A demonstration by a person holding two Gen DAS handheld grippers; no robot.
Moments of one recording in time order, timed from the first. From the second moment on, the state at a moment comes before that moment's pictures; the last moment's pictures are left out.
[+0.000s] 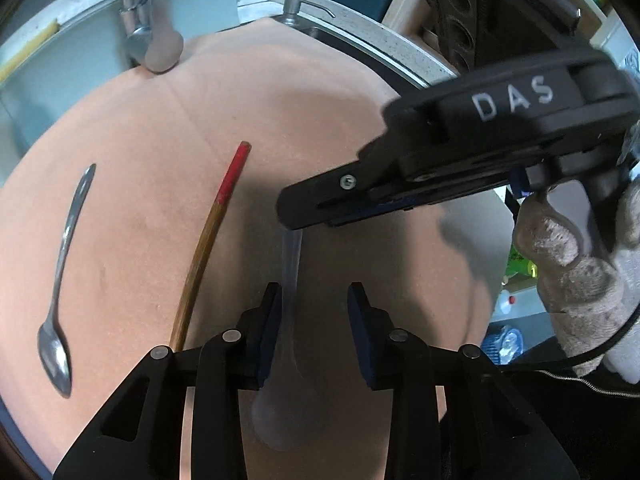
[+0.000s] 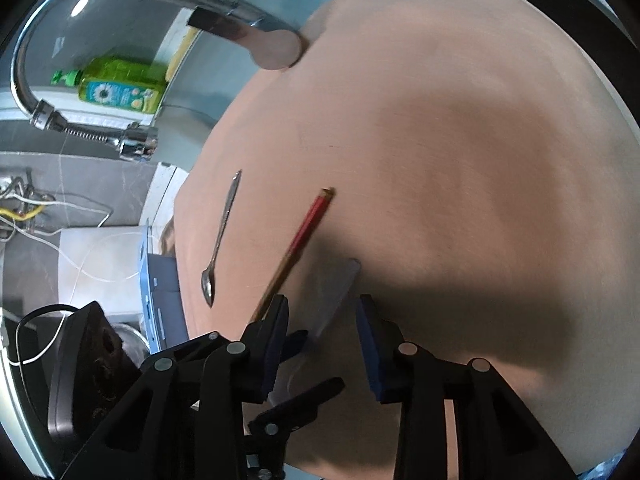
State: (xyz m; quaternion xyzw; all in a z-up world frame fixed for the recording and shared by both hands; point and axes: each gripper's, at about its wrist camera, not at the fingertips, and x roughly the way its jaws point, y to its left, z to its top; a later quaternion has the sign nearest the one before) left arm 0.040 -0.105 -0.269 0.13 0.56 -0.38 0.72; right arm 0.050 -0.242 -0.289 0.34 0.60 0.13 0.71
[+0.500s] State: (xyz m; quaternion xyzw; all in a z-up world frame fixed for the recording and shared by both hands) left arm 0.074 -0.073 -0.264 0.22 0.55 -0.35 0.72; right arm 0.041 -0.204 -0.288 0.32 0.61 0.04 0.72
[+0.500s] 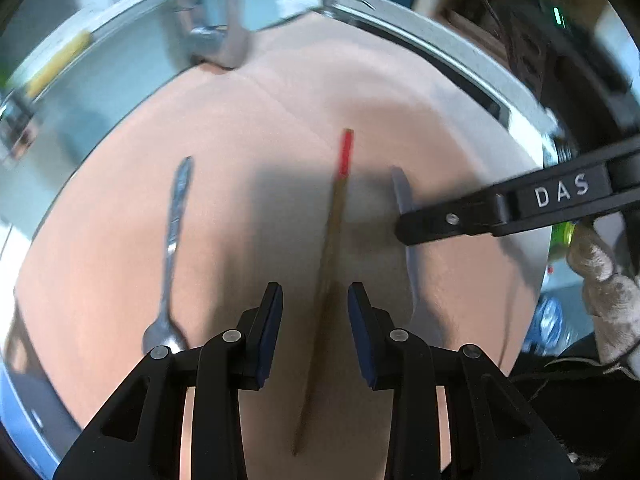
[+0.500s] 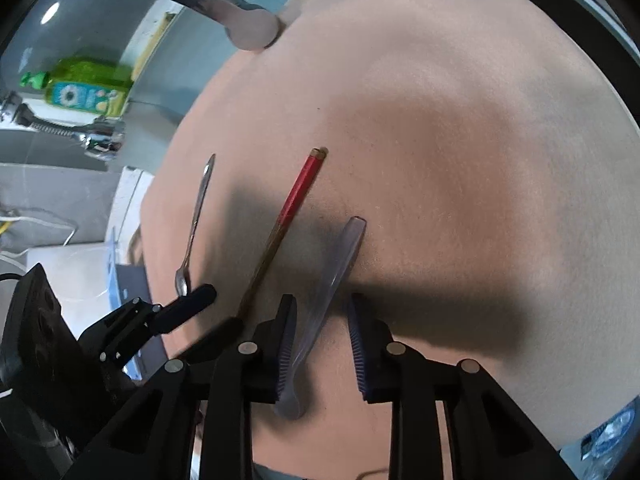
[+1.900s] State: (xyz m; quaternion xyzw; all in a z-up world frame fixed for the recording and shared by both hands) left arm 0.073 0.005 -0.257 0.00 0.55 -0.29 0.78; right arm 0.045 -0.180 -0.266 0.27 0.58 0.08 0.76
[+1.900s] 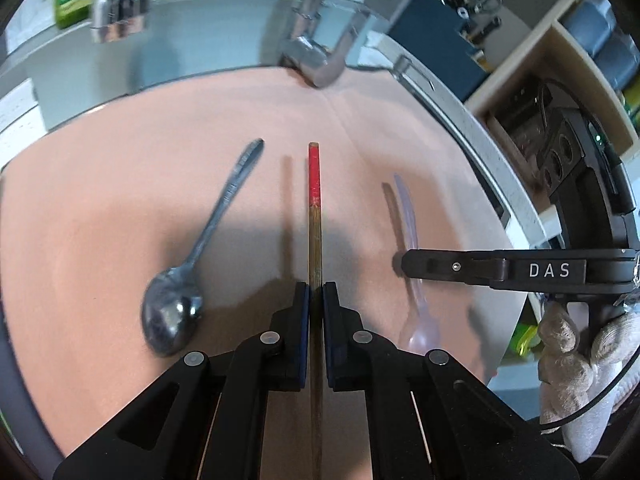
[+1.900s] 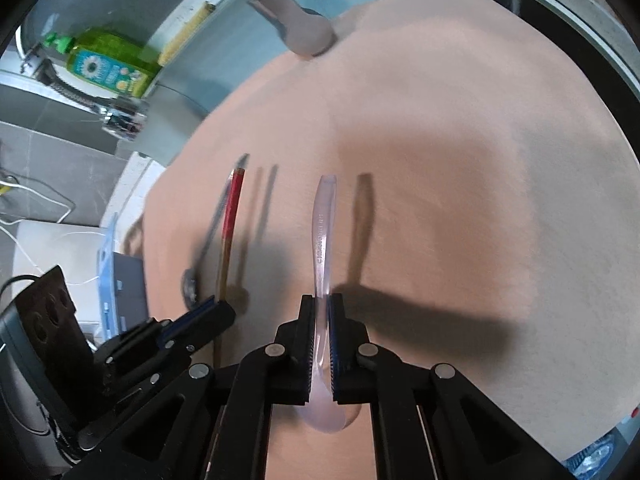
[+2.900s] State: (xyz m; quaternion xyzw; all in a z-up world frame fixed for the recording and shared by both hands) left arm 0.033 0.209 -0.172 -0.11 0.47 -0.09 0.87; right arm 0.085 0.048 -0.188 0.15 0.57 0.32 0.74
